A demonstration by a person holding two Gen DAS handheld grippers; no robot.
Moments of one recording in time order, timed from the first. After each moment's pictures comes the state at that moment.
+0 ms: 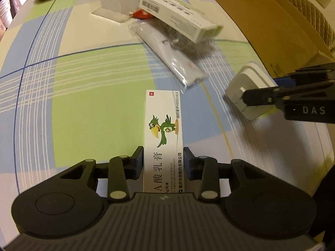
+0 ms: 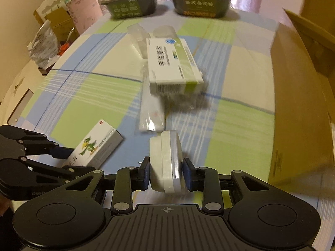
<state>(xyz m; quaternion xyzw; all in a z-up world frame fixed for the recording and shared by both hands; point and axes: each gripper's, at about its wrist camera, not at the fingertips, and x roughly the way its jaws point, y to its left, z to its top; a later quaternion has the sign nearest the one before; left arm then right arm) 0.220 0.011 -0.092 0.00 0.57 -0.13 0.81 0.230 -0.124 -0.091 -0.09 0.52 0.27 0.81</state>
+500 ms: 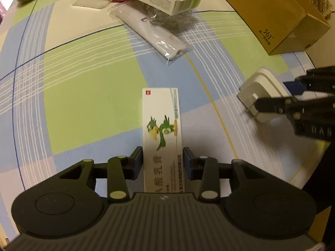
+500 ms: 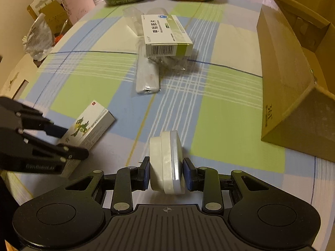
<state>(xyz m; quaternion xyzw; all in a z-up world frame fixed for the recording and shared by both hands) 0.220 -0.010 -0.092 0.06 0.61 -0.15 0.78 0.188 -0.145 -0.099 -0.10 0.54 0.24 0.80</state>
